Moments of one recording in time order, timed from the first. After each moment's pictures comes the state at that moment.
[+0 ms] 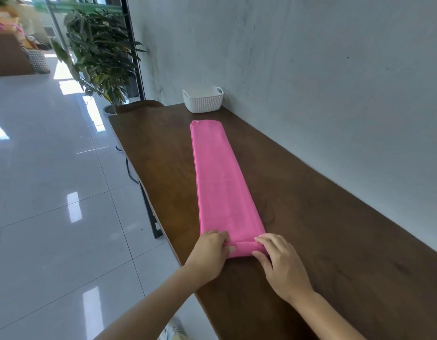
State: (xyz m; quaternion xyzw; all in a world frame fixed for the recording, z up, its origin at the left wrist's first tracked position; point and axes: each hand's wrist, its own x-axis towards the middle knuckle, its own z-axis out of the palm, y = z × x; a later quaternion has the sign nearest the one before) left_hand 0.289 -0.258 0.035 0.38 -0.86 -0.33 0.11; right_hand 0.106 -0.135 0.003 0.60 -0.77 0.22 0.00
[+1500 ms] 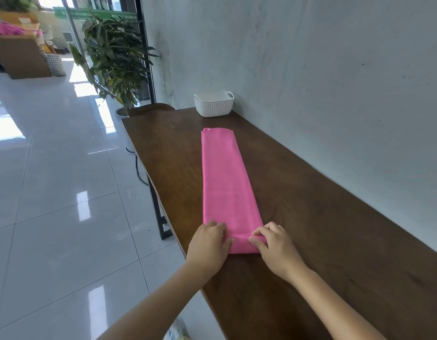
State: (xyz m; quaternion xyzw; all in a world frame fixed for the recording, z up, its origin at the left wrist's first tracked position) left_hand 0.299 -0.275 0.040 0.43 -0.85 -0.22 0.19; right_hand 0.110 -0.190 0.032 0.57 -0.79 0.18 -0.15
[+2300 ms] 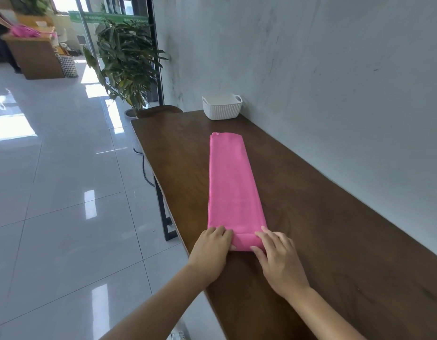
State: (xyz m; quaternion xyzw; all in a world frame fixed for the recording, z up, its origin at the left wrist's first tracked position) left_hand 0.305 -0.285 0.020 0.34 -0.92 -0.10 0.15; right_hand 0.119 -0.181 -0.004 0.65 -0.73 0.20 0.10
